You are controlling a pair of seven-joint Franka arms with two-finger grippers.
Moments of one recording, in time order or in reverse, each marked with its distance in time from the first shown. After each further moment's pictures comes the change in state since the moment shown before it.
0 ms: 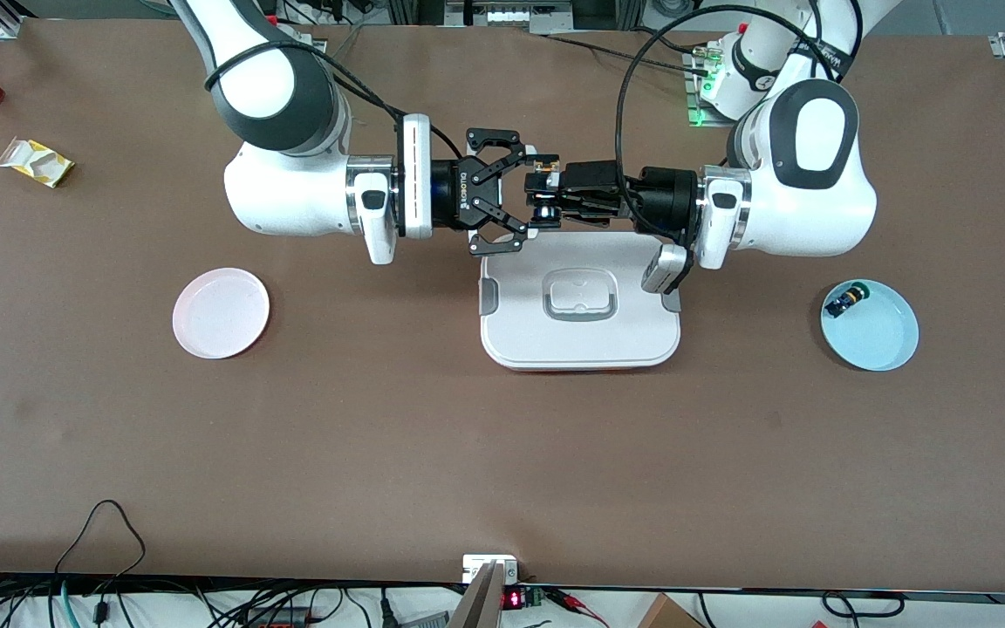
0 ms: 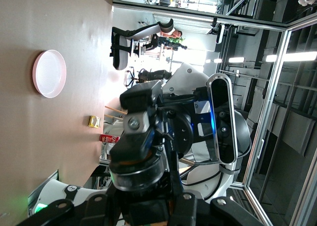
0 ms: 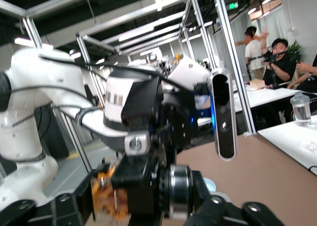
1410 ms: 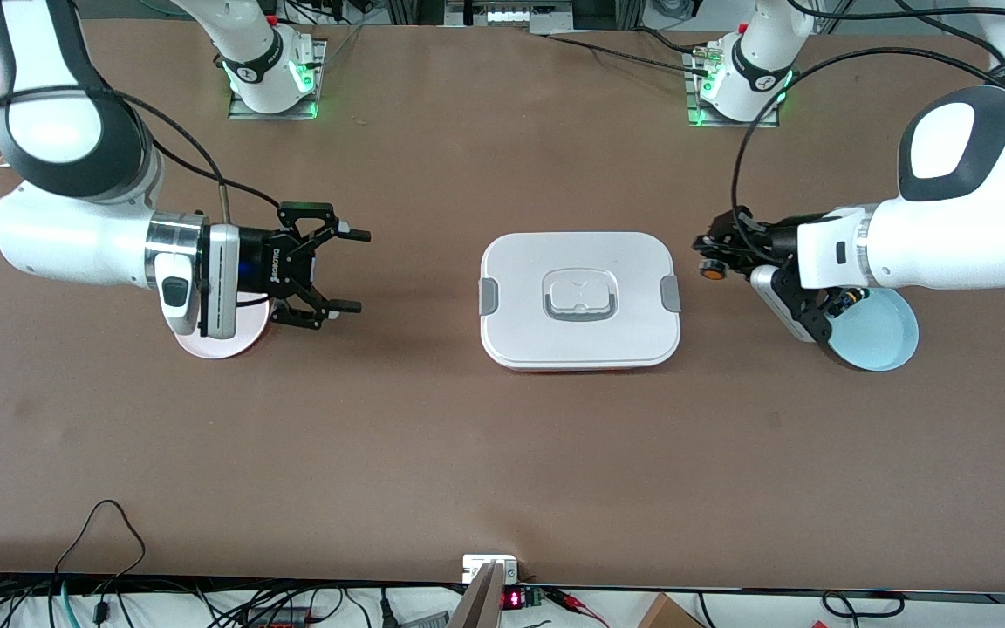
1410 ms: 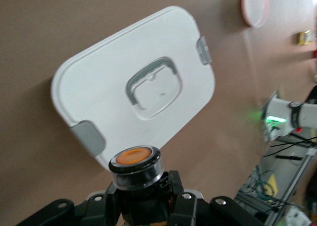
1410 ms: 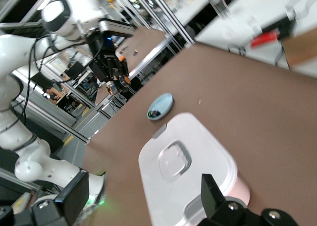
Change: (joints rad) left arm 0.191 0.085 0.016 0.285 1.207 -0.340 0.063; right arm -0.346 -0.089 -0.031 -0.083 -0.541 -0.210 0.728
